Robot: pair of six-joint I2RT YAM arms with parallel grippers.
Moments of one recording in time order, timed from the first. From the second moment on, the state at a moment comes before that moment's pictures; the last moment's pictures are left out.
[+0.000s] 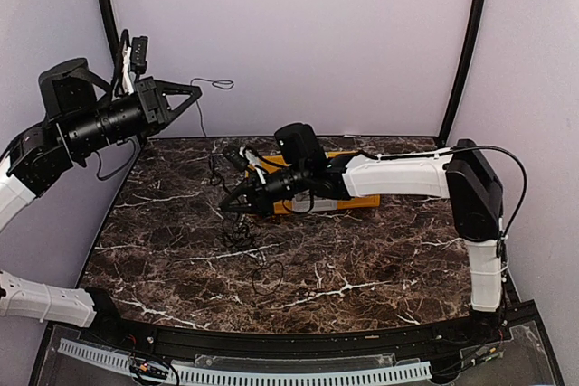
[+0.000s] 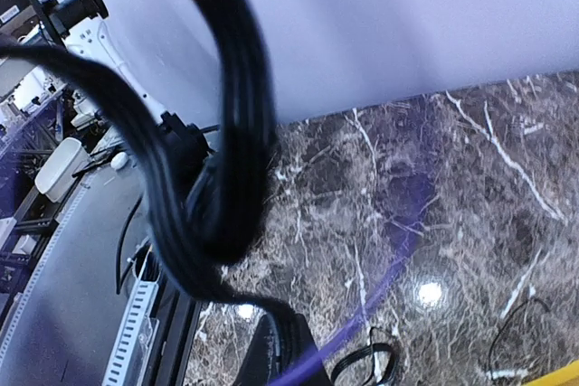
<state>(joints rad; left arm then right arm) -0.74 1.00 1.28 -0.32 0.14 -0.64 0.96 2.08 1.64 0.03 -0.84 0.04</state>
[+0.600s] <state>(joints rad) -0.74 1.09 1.85 -0.60 -0.05 -0.43 0.92 2.15 1.38 0.06 -0.79 0.03</state>
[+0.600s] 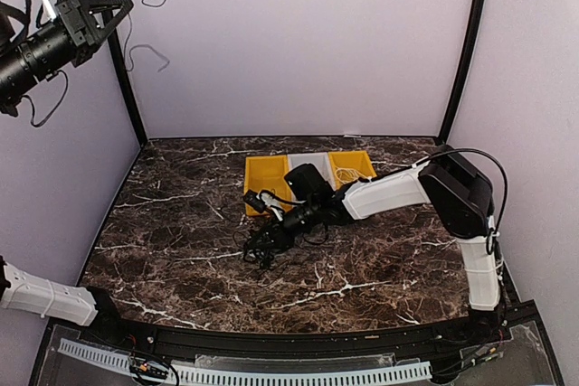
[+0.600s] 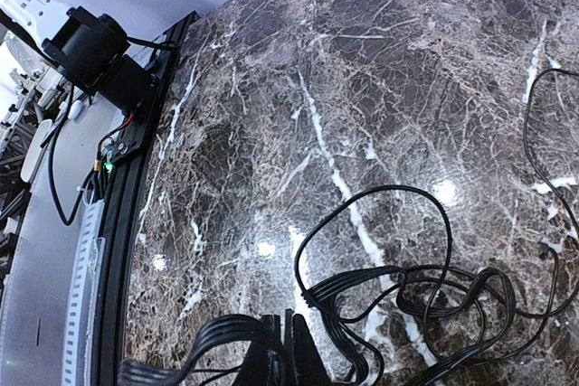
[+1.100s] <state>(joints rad) -0.74 1.17 1.75 -0.63 -0.07 -0.40 0.87 2.05 1.39 -0.19 -0.74 -0.16</state>
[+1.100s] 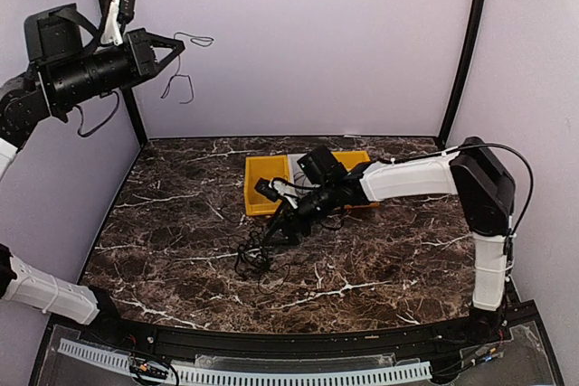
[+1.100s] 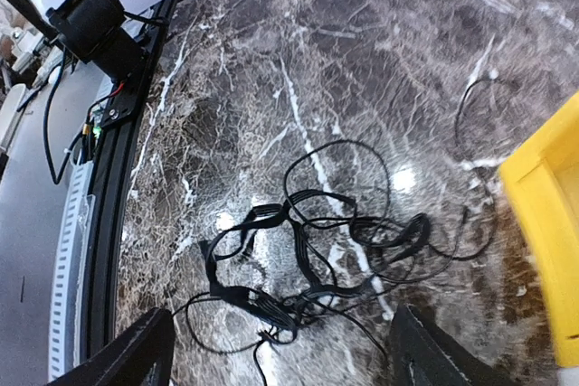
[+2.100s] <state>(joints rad) -0.74 1.73 1.46 -0.09 0.15 -0.54 0.21 1.30 0.90 -0.19 -0.60 -0.27</state>
